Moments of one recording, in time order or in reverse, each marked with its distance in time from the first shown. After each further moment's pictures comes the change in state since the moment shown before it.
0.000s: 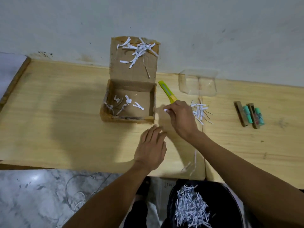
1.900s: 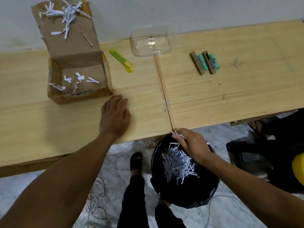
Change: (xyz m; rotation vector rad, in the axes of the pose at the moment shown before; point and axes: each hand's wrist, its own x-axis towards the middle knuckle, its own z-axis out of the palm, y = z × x) left_hand 0.002 0.001 0.011 -0.090 0.120 0.016; right_hand -0.260 0.099 -0.045 -0.036 -0.045 0.098
